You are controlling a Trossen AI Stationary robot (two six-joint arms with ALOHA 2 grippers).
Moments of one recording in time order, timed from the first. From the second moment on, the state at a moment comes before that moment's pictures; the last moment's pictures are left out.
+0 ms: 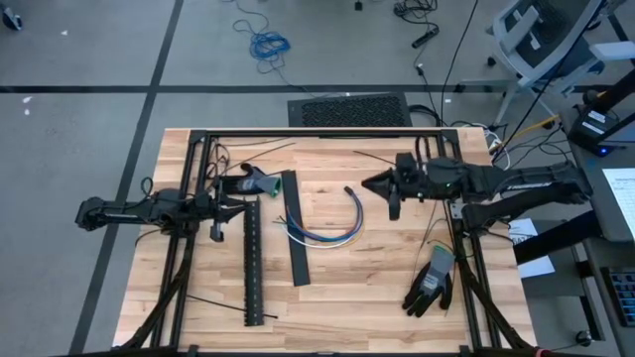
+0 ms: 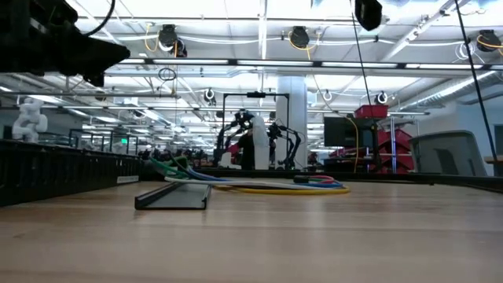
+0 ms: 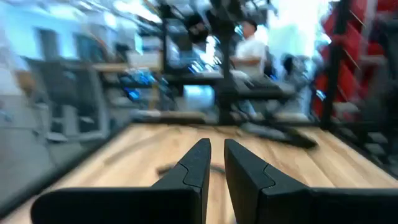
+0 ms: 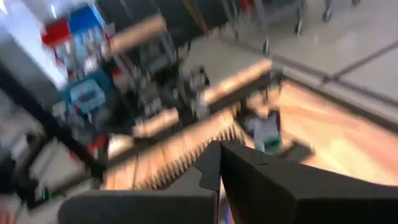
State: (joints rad) left arm -0.04 0.01 0.01 0.12 -0.13 0.03; right arm 0.04 0.99 0.92 -0.13 0.23 0.49
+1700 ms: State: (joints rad) left arm 0.28 1.26 1.03 -0.58 -0.11 -0.07; right arm -0.63 1.30 0.92 -0.99 0.34 0.45
